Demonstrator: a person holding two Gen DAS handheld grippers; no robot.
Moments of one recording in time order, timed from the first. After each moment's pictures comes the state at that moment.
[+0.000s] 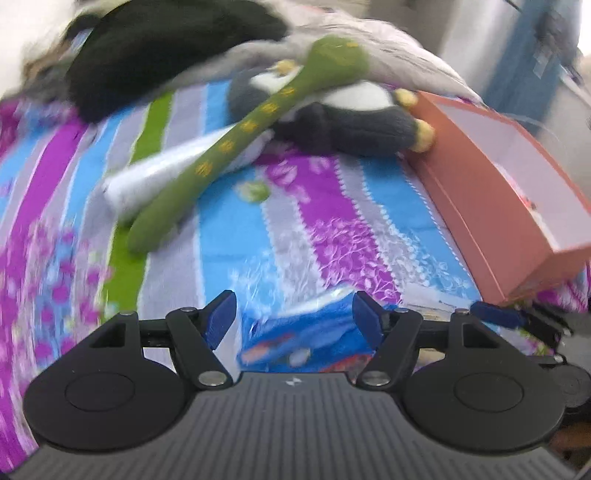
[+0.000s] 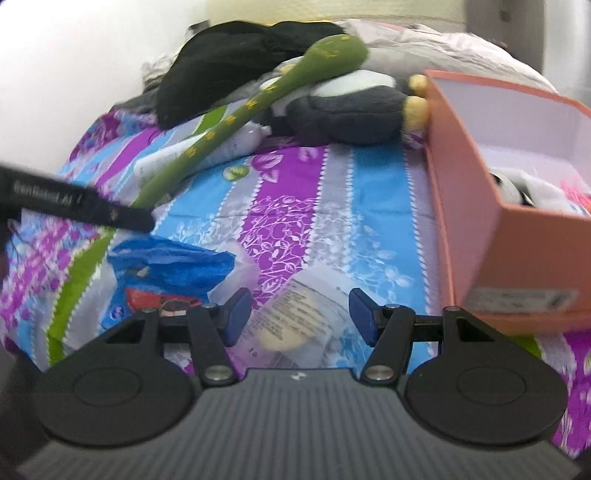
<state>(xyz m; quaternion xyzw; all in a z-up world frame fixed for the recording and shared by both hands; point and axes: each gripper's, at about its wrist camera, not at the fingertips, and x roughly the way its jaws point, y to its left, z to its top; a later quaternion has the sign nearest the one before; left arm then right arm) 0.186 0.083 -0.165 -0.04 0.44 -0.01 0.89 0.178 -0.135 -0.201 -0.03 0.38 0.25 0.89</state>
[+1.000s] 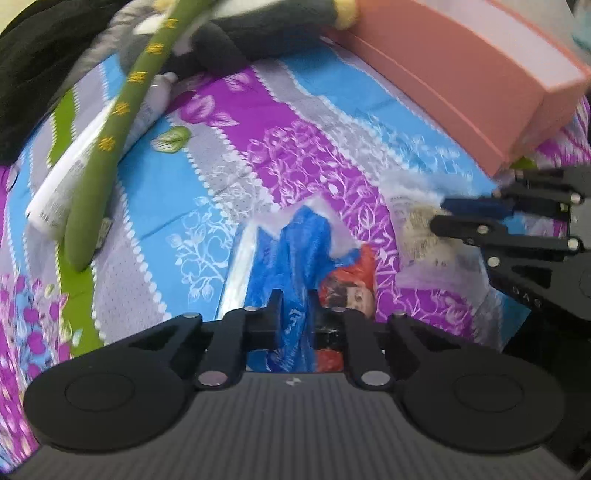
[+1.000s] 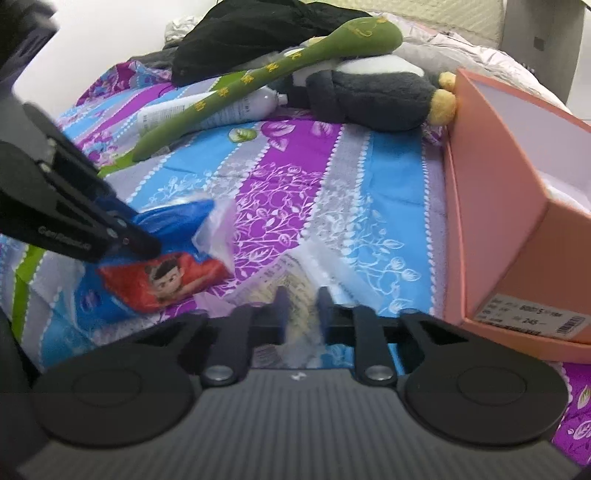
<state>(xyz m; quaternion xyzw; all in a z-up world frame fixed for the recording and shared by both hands) 0.203 0.049 -0.211 0.08 0.54 -0.10 0.83 0.179 -0.135 -0.219 -0.09 0.38 0.26 0.88</state>
